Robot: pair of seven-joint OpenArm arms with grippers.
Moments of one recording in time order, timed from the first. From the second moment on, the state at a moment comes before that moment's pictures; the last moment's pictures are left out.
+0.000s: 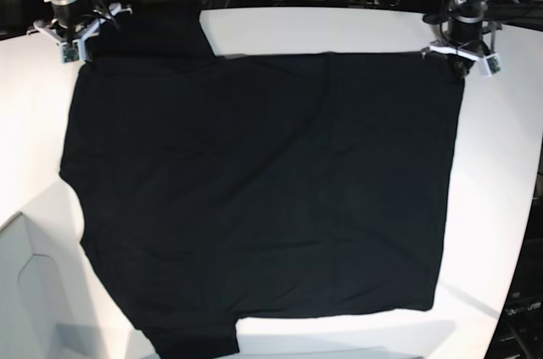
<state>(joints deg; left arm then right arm) 38.1 -14.8 -25.7 99.8 -28.8 0.5 18.5 -42.4 2.5 29.3 114.4 0.5 26.5 -26.0</state>
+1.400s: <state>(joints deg) 16.8 -10.8 -28.7 101.9 -28.2 1.1 24.7 -6.2 3.9 33.1 108.9 4.7 38.7 -41.5</state>
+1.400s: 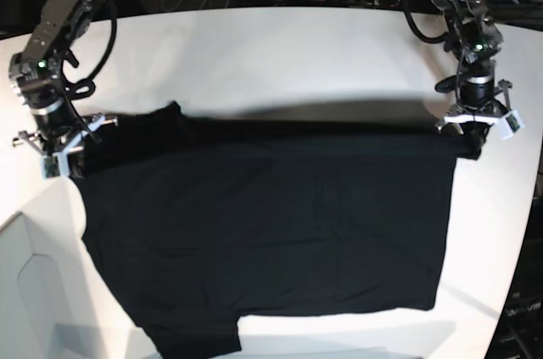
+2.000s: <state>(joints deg) 4.8 -9.7 -29.1 96.1 -28.0 1.1 32.2 14.1 10.0 25.2 82.6 4.0 38.7 -41.0</state>
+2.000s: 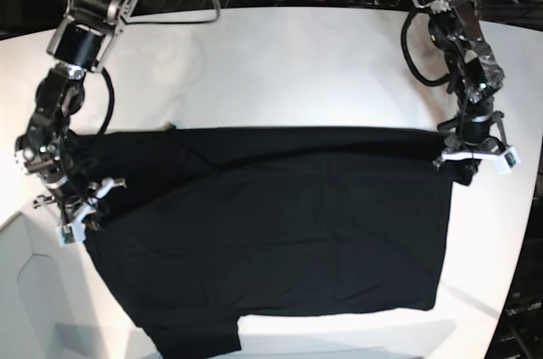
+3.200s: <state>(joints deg) -0.8 -9.7 -29.3 90.8 -28.2 1.1 31.5 21.4 10.6 19.6 71.8 3.9 38.6 -35.5</state>
